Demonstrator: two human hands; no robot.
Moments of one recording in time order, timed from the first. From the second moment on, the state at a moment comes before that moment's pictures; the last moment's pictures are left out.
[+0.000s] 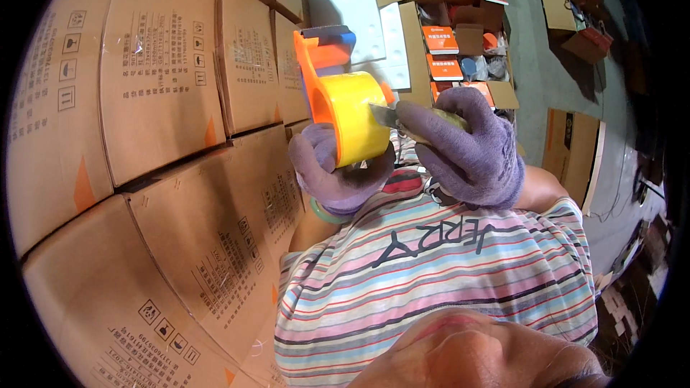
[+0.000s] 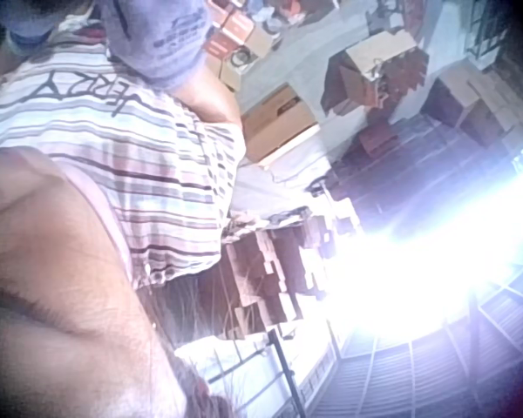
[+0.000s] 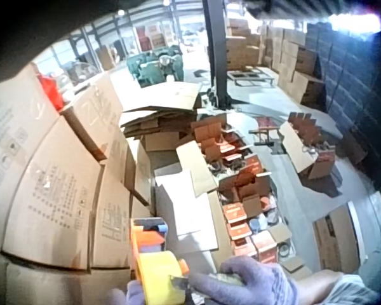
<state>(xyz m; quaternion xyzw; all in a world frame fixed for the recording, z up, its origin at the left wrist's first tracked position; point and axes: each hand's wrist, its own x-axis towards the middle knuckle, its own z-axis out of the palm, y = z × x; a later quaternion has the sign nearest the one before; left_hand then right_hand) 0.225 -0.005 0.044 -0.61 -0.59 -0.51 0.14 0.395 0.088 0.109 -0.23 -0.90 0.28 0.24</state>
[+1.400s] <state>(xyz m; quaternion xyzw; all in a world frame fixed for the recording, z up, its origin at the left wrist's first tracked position) 0.206 -0.015 0.035 -0.54 -0.62 -0.54 -0.18 0.352 0.117 0.086 -0.30 -0.32 0.87 0.21</state>
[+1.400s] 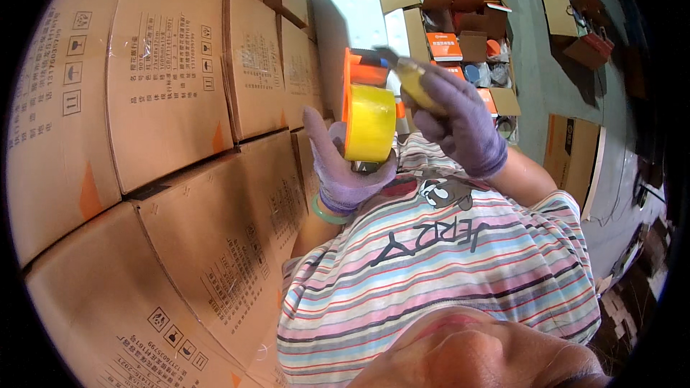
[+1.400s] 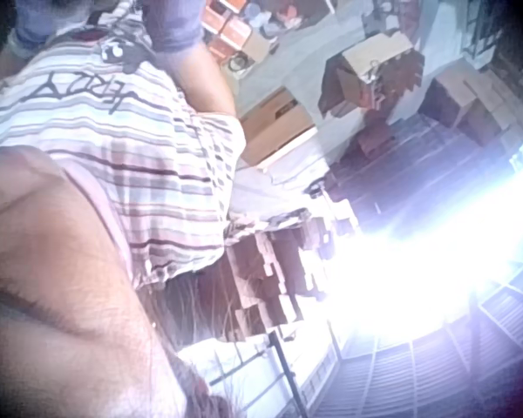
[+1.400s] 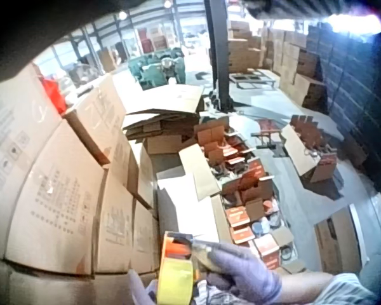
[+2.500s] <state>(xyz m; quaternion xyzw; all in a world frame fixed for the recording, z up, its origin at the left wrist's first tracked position) 0.058 -0.048 -0.025 -0.25 -0.65 -0.65 -0.30 0.019 0.307 0.056 -0.05 -0.84 0.49 0.24</state>
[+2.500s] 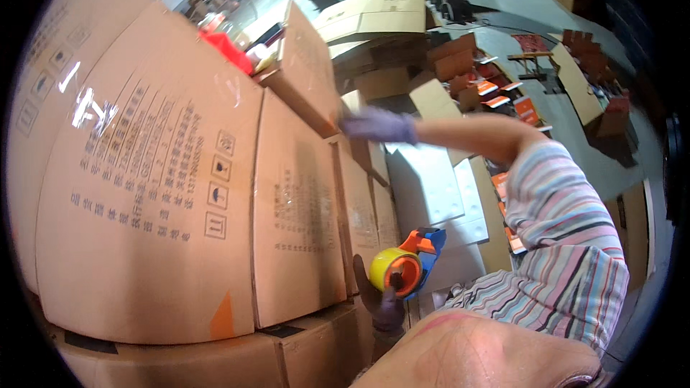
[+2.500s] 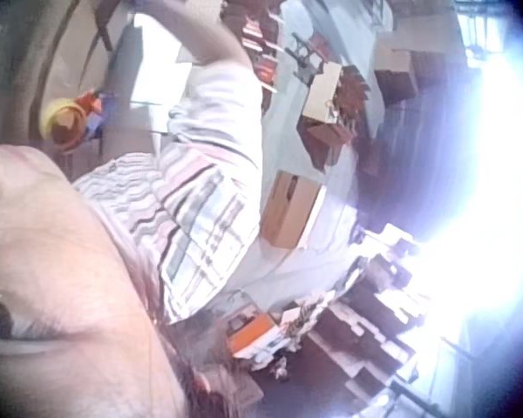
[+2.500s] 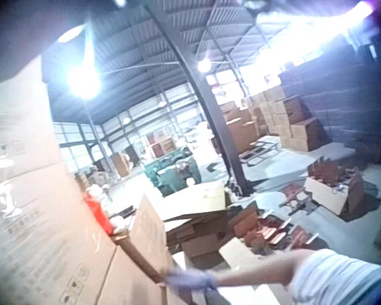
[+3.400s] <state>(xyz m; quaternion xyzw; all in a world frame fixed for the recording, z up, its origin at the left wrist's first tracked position) 0.667 0.020 -0.032 -0.40 -0.36 -0.29 -0.79 0.841 -0.088 -0.096 -0.49 -0.20 0.54 0.65</state>
